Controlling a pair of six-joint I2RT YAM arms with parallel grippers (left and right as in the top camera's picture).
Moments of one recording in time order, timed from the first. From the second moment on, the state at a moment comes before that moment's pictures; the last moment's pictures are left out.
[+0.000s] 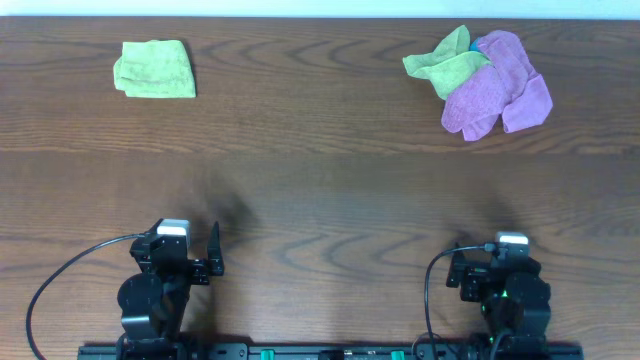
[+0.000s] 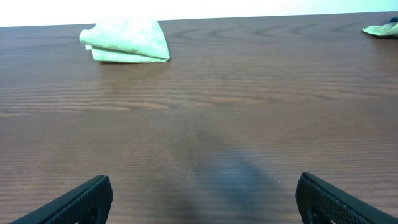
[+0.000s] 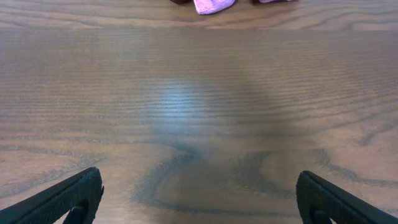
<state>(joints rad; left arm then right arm) 0.04 0.01 0.14 -0.48 0.12 0.04 -0.02 0.02 0.17 -0.75 0.09 0.01</state>
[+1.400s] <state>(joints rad) 0.04 0.01 0.14 -0.48 0.12 0.04 -0.31 1.89 1.61 -0.60 -0.07 0.22</state>
